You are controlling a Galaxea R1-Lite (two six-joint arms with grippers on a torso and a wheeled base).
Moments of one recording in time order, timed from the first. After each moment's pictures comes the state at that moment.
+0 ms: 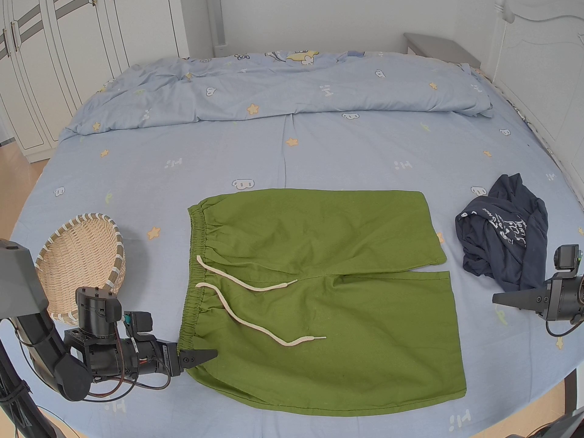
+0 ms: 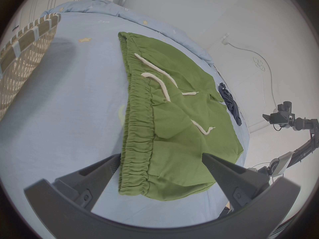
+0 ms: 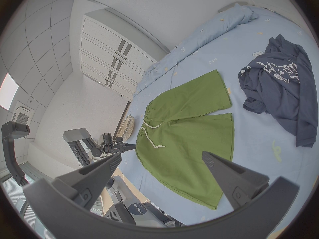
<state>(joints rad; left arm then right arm) -0.19 1.94 -0.17 -1.10 -0.44 -0.23 -0.14 1.28 -0.49 -0.11 0.95 0.12</state>
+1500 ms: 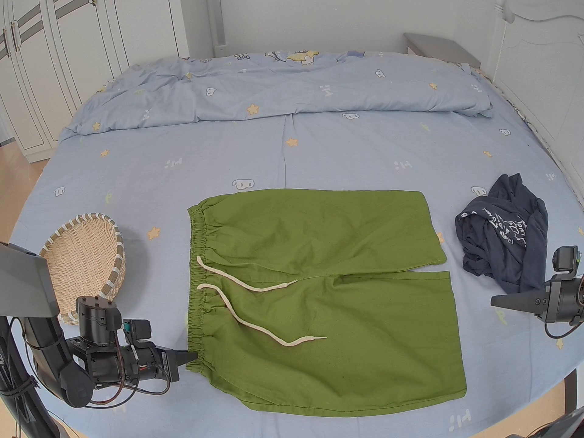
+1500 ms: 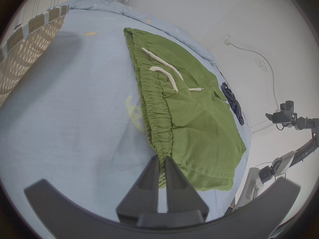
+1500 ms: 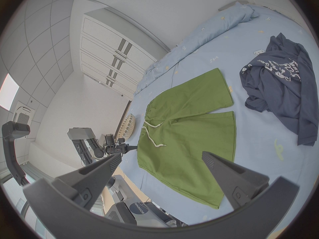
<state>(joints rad) -0.17 2.02 -0.10 -1.25 -0.44 -0.23 -0.12 1.28 -0.49 -0.11 0.95 0.13</state>
